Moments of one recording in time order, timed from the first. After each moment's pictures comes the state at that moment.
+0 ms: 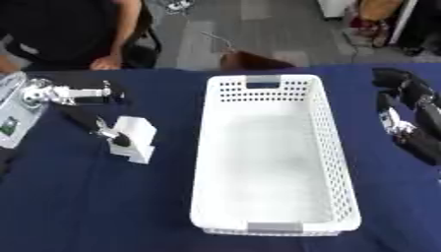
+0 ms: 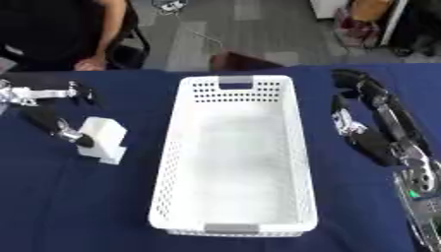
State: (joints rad) left arm -0.80 0.77 -0.18 -1.11 -0.58 -0.38 -0.72; right arm -0.50 -0.36 0.02 -1.62 0.32 -0.20 0.18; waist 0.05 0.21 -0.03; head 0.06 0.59
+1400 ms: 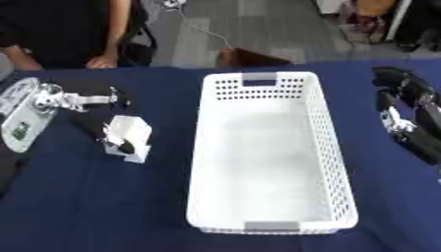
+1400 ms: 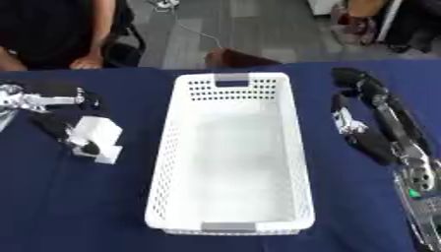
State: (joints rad) left arm -0.80 0.74 -0.20 -1.11 -0.68 -0.40 -0.70; right arm -0.50 -0.36 0.02 -1.62 0.31 -0.20 0.18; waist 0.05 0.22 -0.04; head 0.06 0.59
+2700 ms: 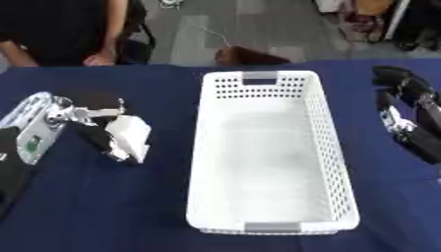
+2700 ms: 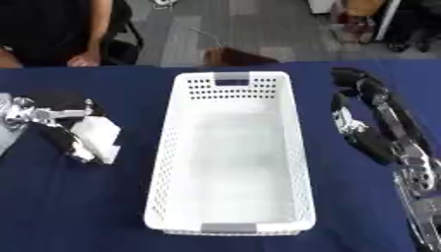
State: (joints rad) left arm -0.77 0.70 -0.20 -1.10 -0.74 -0.42 -0.58; right arm -0.51 -0.36 0.02 -1.62 0.31 -0.20 0.18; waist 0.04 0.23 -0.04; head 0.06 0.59
